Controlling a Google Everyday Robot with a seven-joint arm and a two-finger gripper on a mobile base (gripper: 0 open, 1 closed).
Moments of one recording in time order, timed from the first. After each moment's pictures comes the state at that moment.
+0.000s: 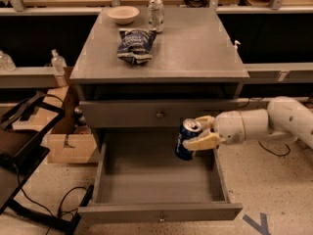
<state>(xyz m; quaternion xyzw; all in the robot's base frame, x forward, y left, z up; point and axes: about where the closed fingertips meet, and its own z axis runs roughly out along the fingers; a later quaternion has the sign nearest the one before) 0.528 -0.107 0.724 -0.50 0.62 0.44 0.41</state>
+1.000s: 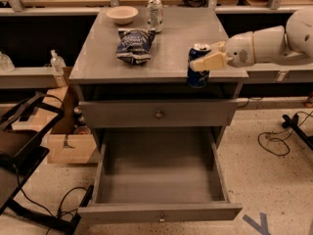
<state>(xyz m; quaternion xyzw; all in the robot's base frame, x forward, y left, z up) 0.681 -0.147 0.888 -0.44 0.71 0.32 0.44</state>
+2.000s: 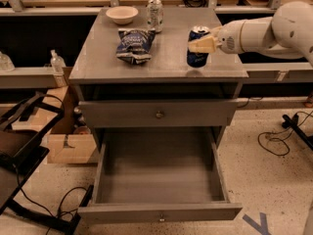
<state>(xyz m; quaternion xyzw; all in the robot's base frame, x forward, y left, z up) 0.759 -0.157 0.913 -0.36 0.75 0.20 0.52</state>
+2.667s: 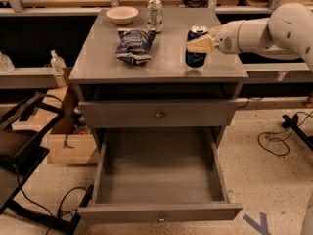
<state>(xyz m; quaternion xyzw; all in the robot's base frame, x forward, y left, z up) 0.764 -0.153 0.910 -0.35 0.75 0.20 0.53</state>
